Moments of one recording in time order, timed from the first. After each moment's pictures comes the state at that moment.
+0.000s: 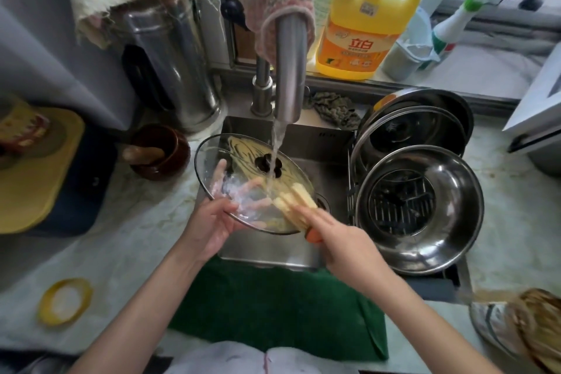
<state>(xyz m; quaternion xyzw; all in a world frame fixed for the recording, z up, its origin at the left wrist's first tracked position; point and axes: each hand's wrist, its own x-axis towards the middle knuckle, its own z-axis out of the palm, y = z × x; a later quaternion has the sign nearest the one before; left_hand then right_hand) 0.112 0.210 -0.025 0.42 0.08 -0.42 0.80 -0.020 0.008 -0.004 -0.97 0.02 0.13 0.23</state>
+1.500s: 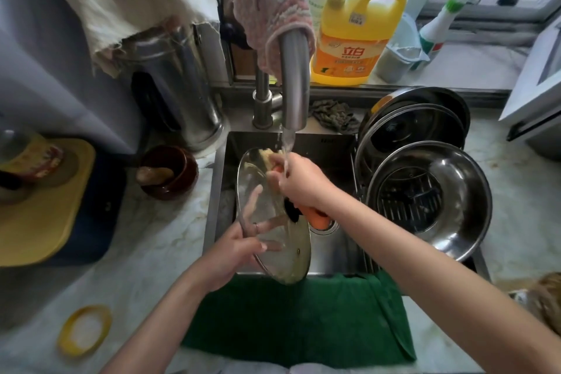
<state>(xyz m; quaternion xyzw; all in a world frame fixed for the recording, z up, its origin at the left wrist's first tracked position) 0.099 0.225 -0.011 0.57 -0.09 -0.53 0.62 0.110 0.046 0.023 -0.92 0.15 0.09 0.35</state>
